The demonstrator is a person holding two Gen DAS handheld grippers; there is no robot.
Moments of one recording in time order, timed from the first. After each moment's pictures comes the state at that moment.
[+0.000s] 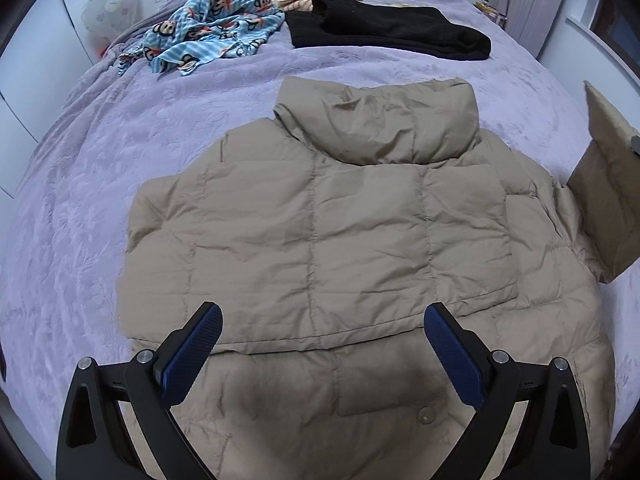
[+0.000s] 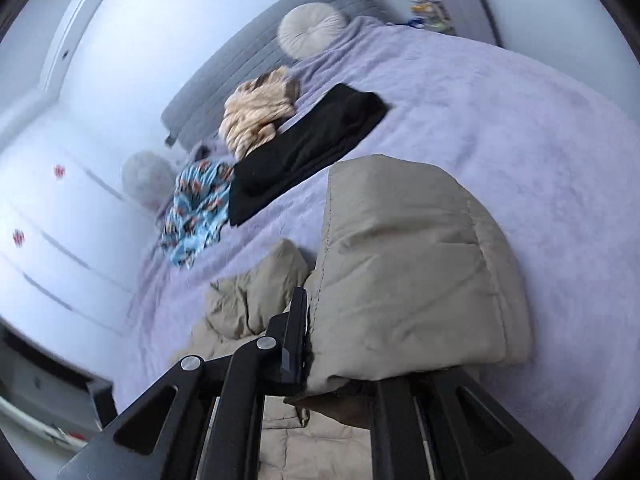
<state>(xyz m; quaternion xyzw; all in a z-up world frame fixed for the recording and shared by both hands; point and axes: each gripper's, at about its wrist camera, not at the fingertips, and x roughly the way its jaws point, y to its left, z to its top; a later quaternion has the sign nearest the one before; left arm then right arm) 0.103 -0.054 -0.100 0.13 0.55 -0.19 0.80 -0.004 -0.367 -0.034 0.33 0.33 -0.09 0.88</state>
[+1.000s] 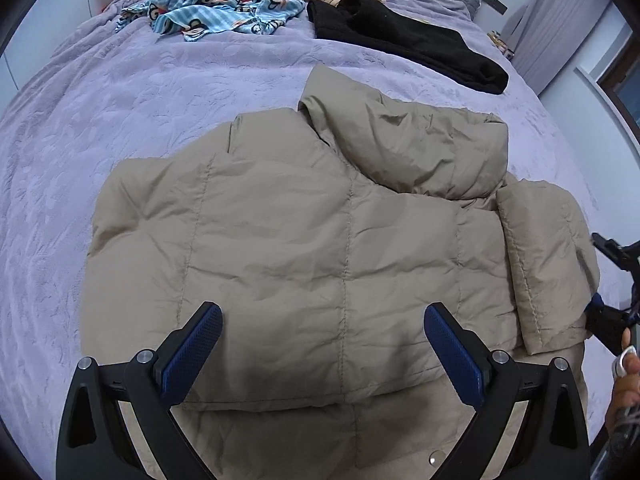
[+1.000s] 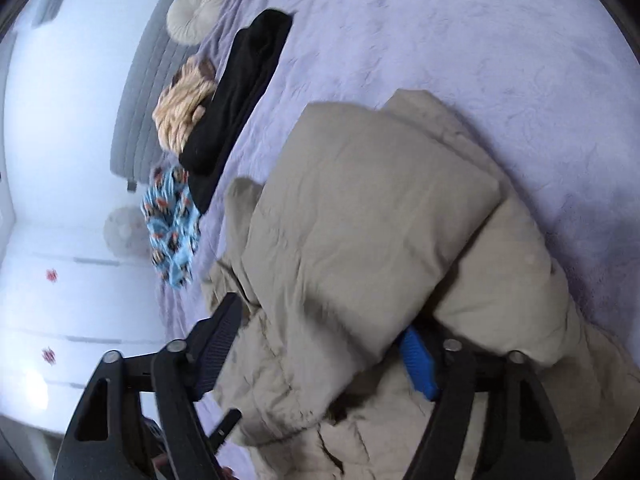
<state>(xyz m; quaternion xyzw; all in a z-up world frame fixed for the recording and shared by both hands) 0.152 -0.029 -0.134 0.02 0.57 -0.23 0.79 -0.026 -0.339 -0.157 0.59 0.32 -0.14 0.72</state>
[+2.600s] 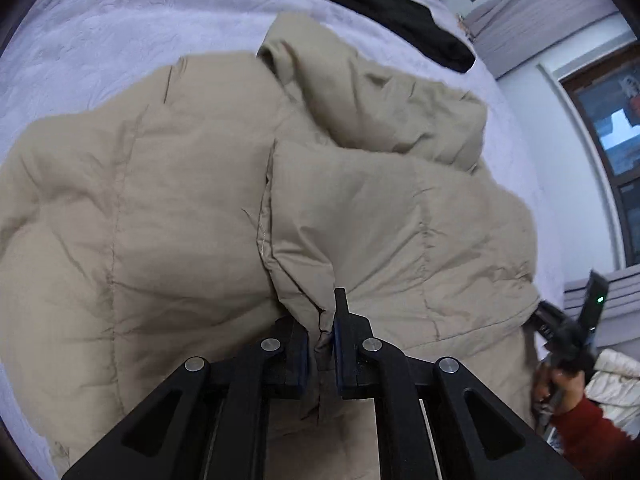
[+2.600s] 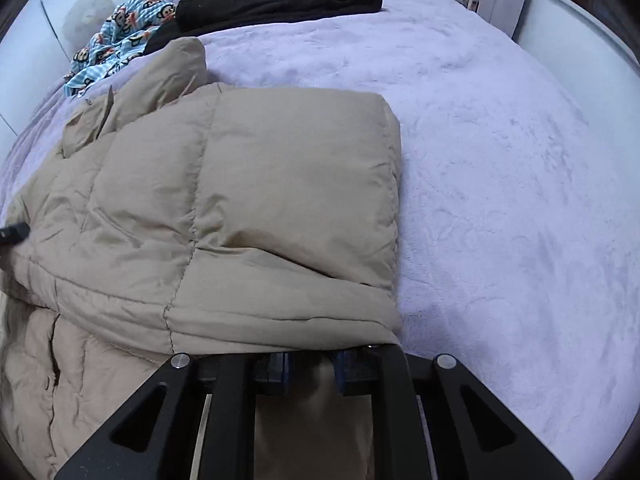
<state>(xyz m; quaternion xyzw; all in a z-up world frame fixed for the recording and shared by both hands) 0.184 -0.040 -0.181 -0.03 0.63 -0.33 0.71 -0.032 -0.337 -0.168 0.12 0.53 -0.17 0.82</state>
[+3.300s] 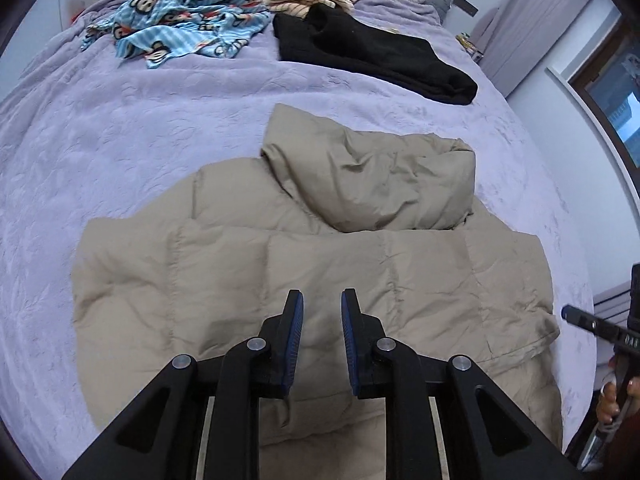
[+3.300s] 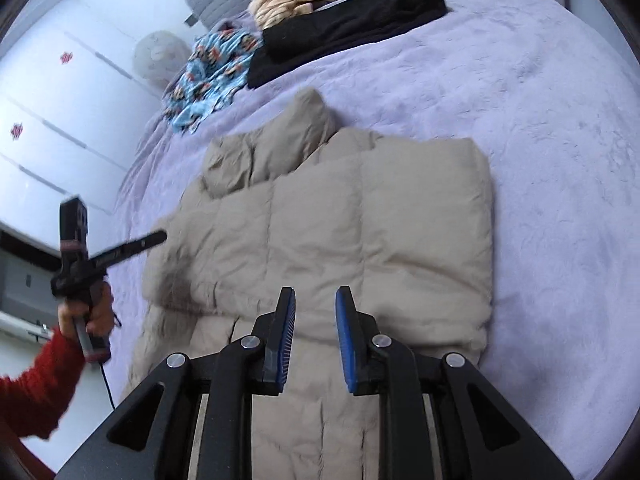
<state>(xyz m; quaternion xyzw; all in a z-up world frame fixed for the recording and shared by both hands) 0.182 -0.052 -0.117 0.03 0.56 -0.28 0.78 -0.028 -0.340 -0.091 0.30 0.49 0.00 0.82</state>
